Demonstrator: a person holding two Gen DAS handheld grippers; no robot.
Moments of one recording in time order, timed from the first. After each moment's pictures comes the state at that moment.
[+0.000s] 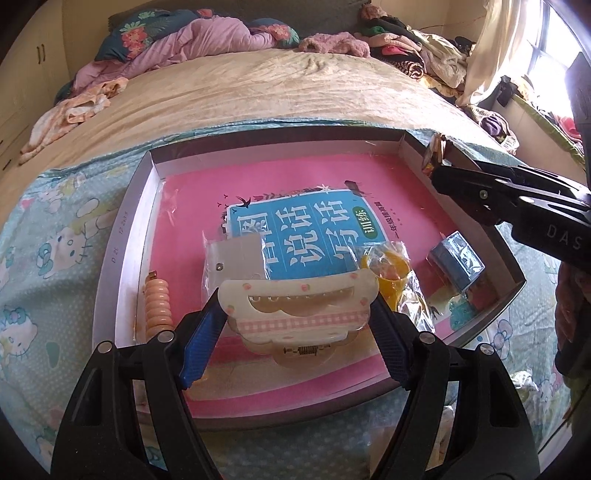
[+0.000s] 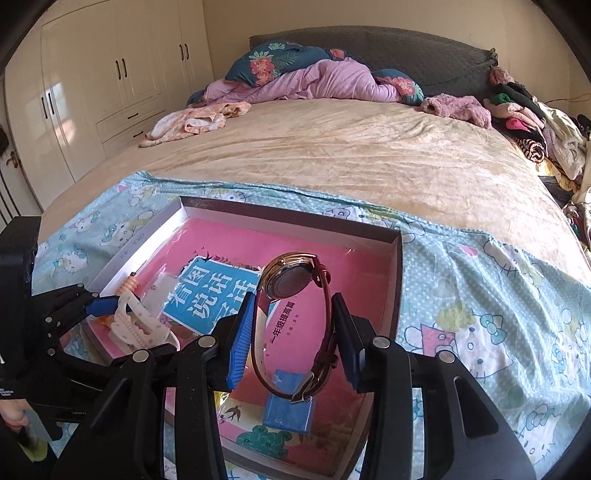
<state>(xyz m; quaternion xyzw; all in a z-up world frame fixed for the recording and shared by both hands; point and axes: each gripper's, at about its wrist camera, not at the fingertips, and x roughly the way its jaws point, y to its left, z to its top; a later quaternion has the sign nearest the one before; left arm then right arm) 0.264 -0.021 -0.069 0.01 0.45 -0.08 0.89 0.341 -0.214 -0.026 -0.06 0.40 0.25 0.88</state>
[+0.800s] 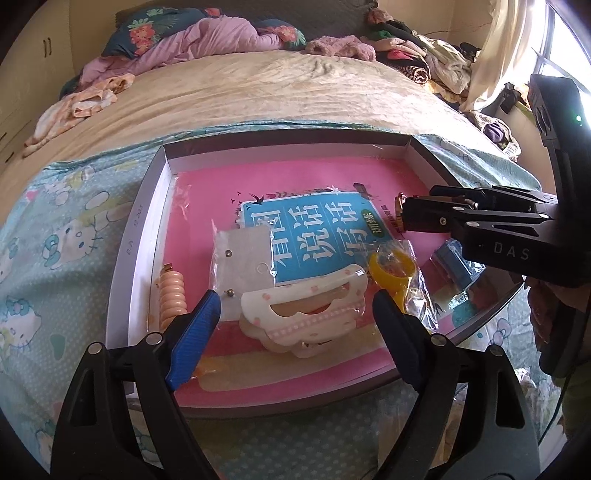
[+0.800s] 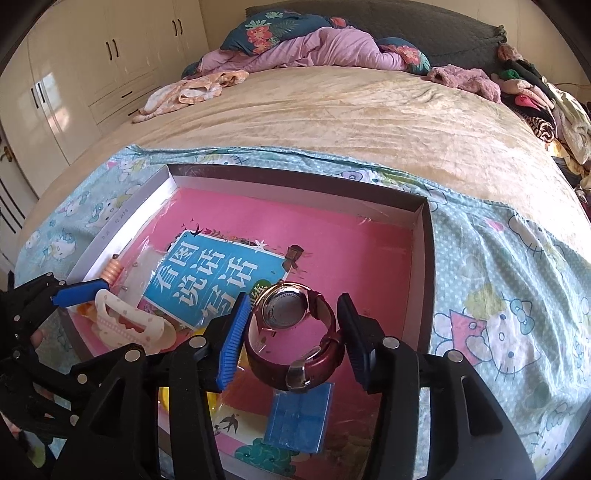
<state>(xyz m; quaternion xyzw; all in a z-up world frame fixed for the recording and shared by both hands) 0.257 -0.011 -0.065 -0.01 0.44 -0.07 0.89 0.355 -0.198 -0.051 -0.06 0.44 0.25 0.86</state>
